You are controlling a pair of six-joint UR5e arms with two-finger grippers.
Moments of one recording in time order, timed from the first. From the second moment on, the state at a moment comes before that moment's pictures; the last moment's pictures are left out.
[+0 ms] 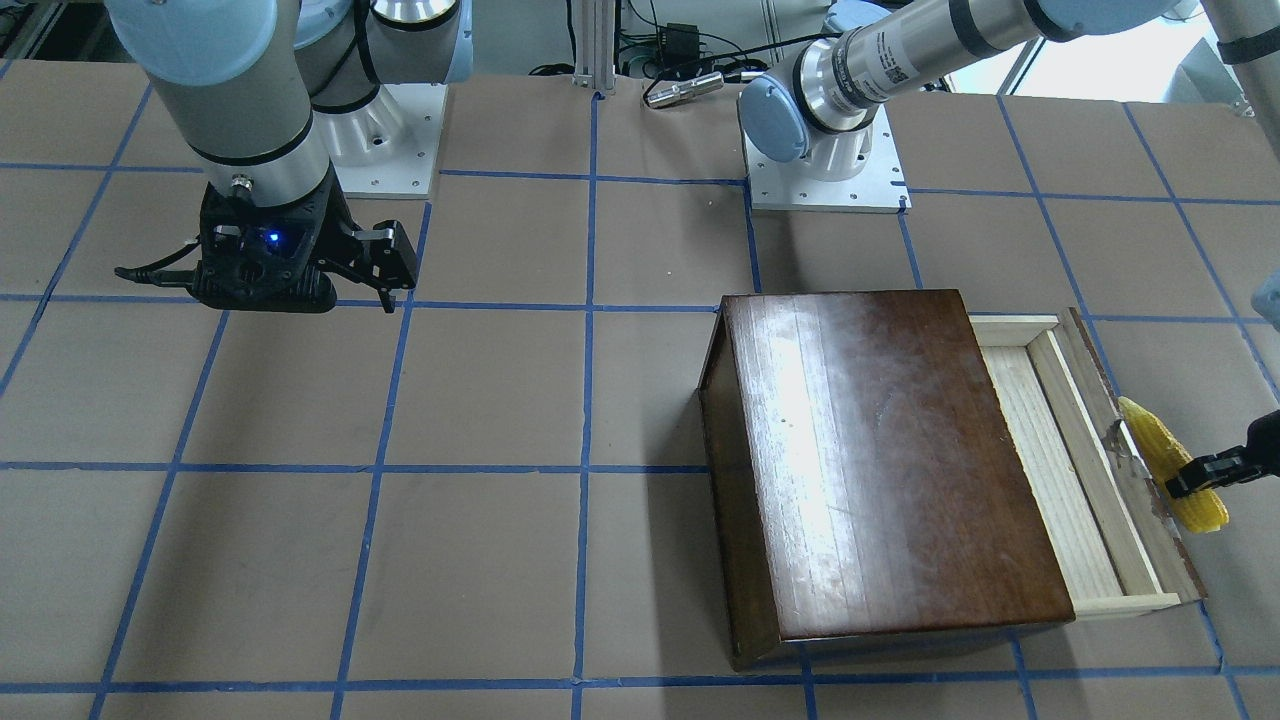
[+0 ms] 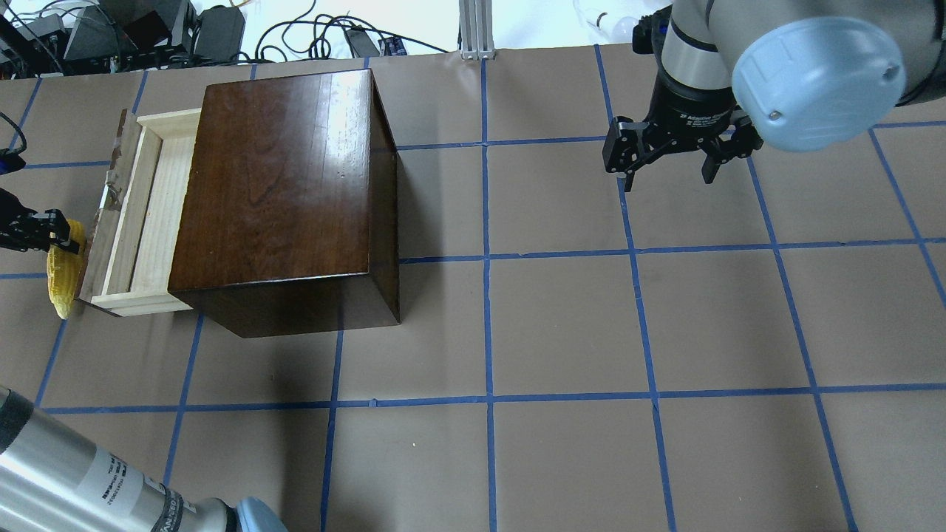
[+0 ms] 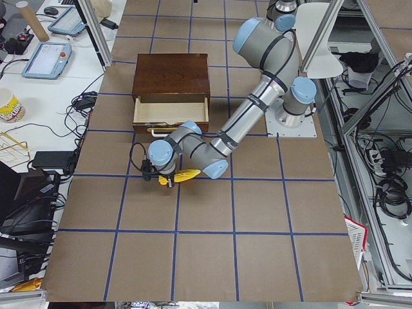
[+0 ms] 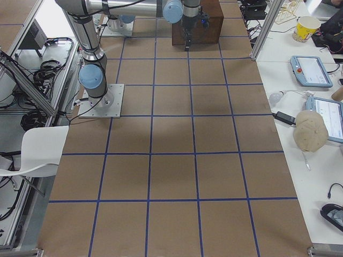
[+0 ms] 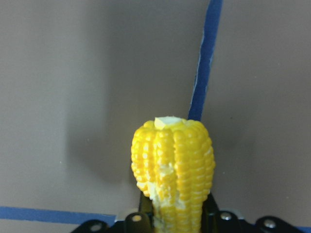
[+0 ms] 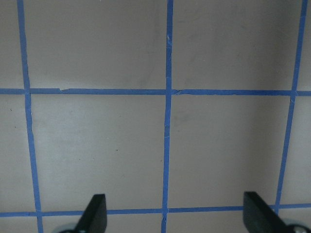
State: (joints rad) left arm -0.80 -2.22 -1.45 -1.12 1.49 0.62; right arm 1.65 -1.48 1.58 -1.62 -1.64 0.06
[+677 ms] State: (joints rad) left arm -0.82 -2.11 -1.43 -1.20 1.53 0.63; right arm 1.65 -1.48 1.58 -1.62 -1.64 0.06
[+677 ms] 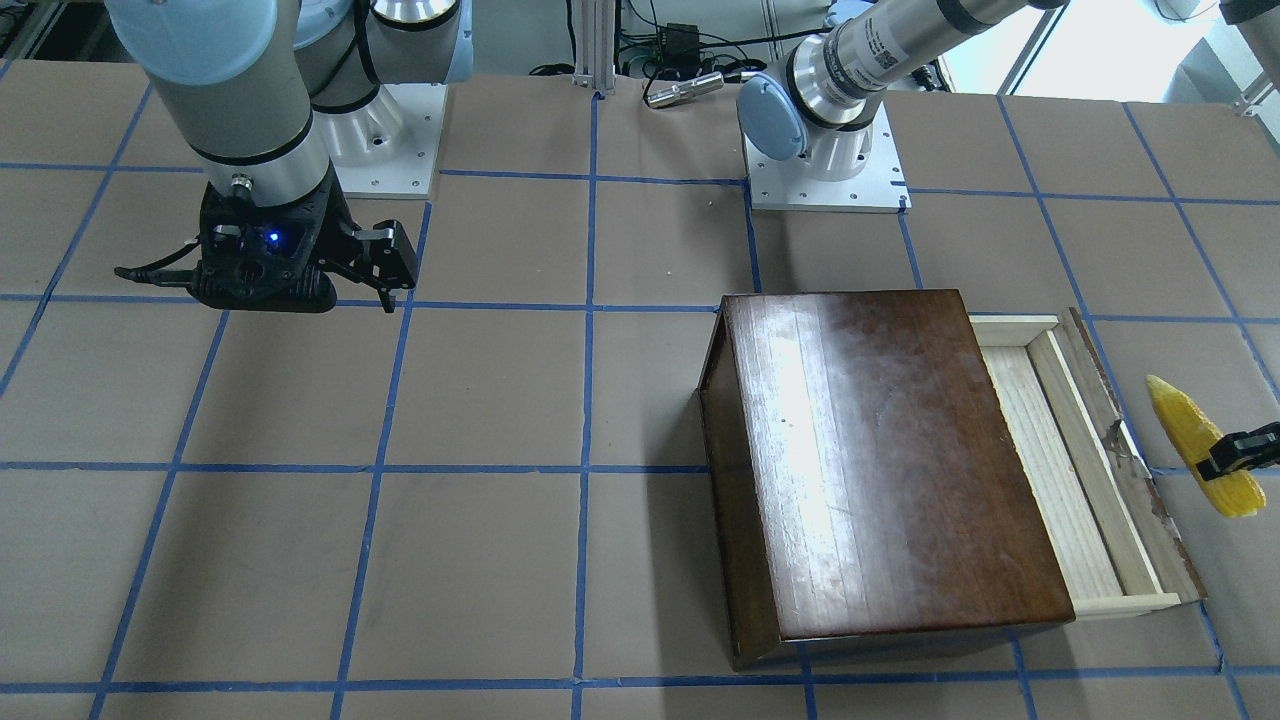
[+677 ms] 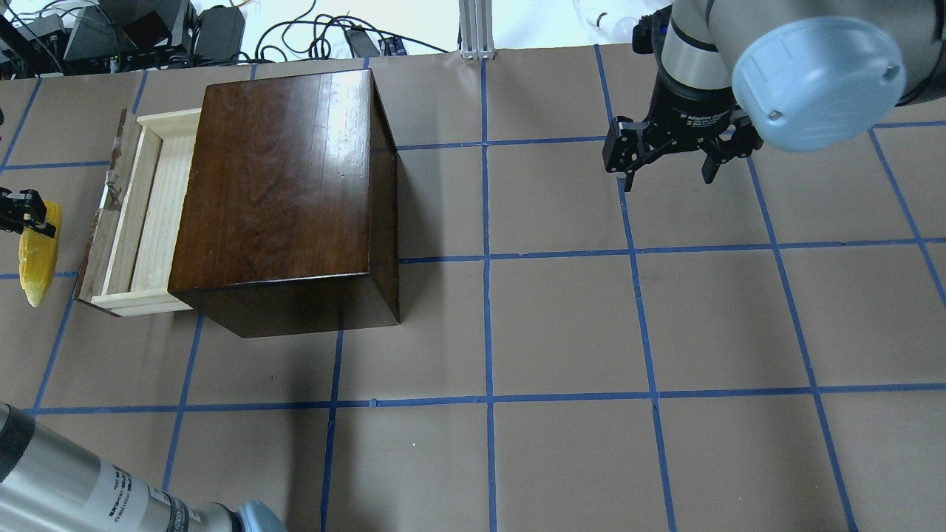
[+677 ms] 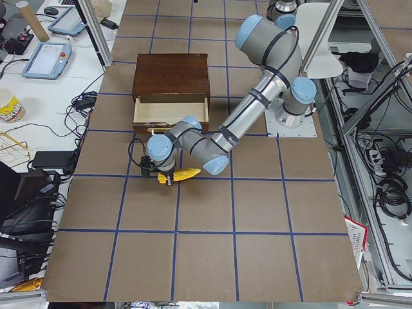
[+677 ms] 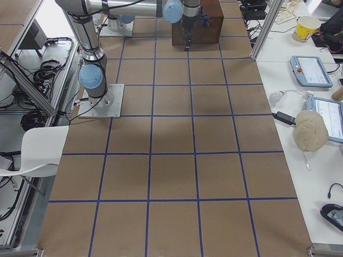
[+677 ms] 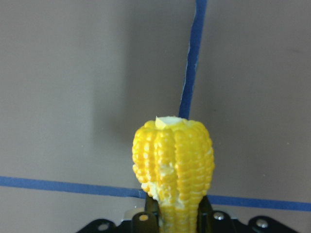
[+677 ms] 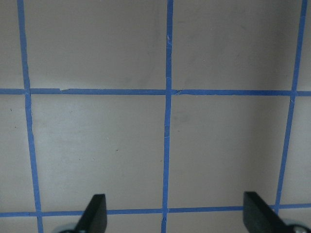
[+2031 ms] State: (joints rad) left arm -1.07 -1.94 -1.30 -1.51 1.57 0.61; right arm 1.65 -1.48 1.58 -1.62 -1.64 0.06
